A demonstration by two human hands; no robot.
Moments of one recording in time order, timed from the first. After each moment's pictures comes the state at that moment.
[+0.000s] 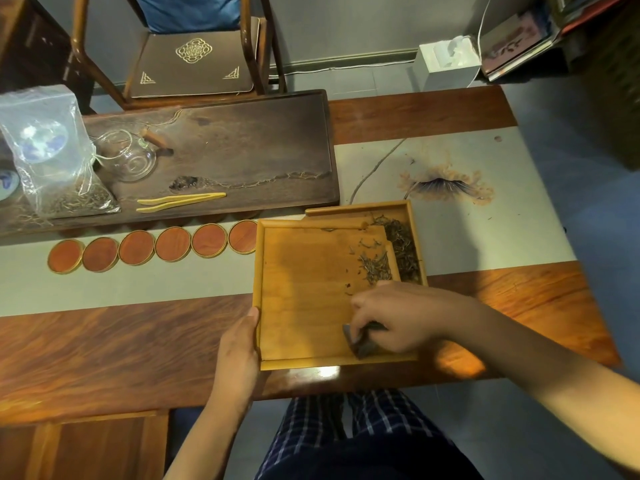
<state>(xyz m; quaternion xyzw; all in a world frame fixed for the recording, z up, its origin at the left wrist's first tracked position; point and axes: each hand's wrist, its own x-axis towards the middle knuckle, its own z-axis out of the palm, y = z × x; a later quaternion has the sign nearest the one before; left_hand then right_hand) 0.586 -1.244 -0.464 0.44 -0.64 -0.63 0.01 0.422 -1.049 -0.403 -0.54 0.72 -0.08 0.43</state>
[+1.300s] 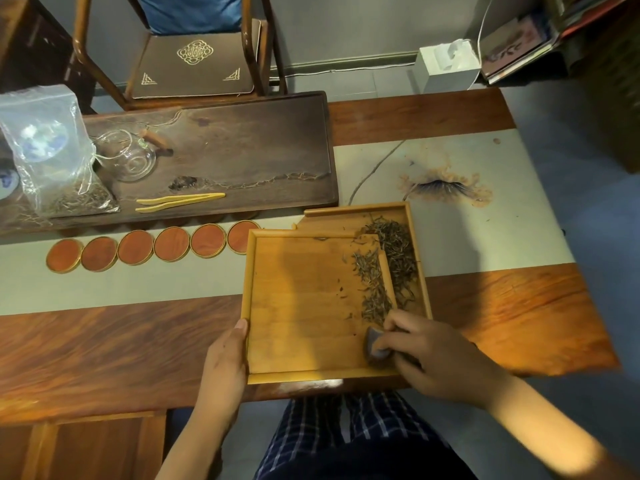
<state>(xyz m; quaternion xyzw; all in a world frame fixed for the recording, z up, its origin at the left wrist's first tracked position) 0.604 -1.249 -0.456 0.45 -0.66 -0.60 -0.01 0.474 -0.982 -0.431 -0.45 0.81 -0.27 0.26</state>
